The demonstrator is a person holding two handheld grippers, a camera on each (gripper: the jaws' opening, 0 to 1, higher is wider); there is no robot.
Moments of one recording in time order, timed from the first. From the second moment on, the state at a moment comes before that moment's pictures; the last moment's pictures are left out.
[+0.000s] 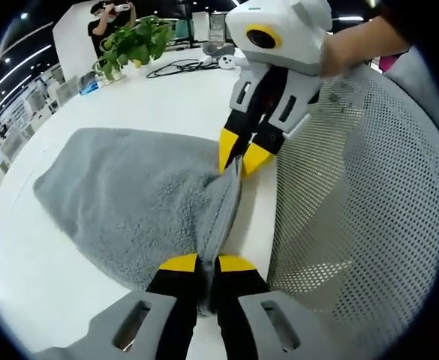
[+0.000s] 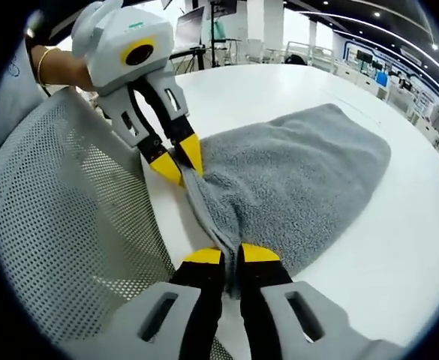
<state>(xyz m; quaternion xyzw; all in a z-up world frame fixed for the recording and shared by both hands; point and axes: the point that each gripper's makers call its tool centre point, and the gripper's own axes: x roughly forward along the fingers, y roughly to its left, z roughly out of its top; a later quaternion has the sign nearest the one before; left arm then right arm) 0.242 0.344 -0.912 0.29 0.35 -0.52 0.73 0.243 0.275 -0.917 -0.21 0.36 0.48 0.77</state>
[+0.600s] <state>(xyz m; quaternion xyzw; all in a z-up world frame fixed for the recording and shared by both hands) 0.203 0.341 -0.909 0.30 0.37 -0.55 0.69 0.210 0.273 -0.914 -0.18 0.41 0.50 0.75</state>
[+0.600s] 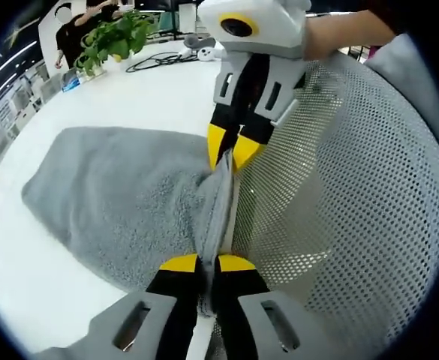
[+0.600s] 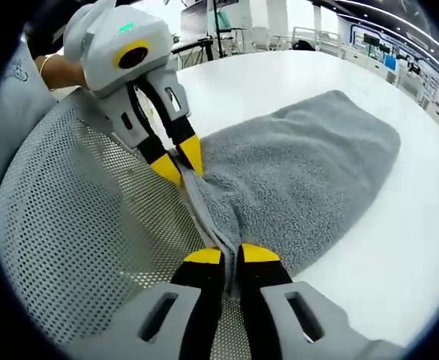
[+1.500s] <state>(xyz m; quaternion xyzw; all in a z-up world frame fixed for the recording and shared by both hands) 0.197 0.347 -0.838 0.30 0.32 -0.54 0.72 0.200 0.276 -0.845 -0.18 0.37 0.51 0.76</state>
